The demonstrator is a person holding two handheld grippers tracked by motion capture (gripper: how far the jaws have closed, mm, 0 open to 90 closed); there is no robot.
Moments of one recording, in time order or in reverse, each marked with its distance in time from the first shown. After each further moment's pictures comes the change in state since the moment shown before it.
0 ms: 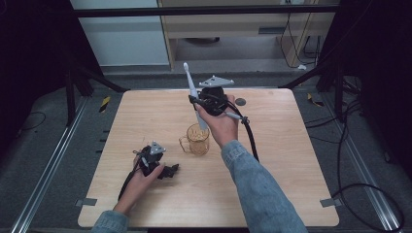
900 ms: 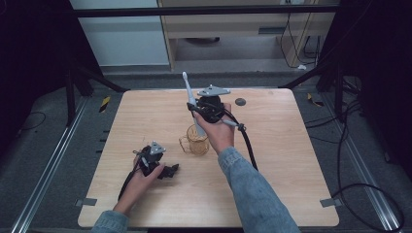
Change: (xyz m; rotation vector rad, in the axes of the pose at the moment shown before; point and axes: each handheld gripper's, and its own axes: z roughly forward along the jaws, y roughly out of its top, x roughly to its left) left arm 0.000 0.000 0.000 0.000 0.000 -0.001; right arm 0.004 -0.027 0.017 0.011 0.005 0.017
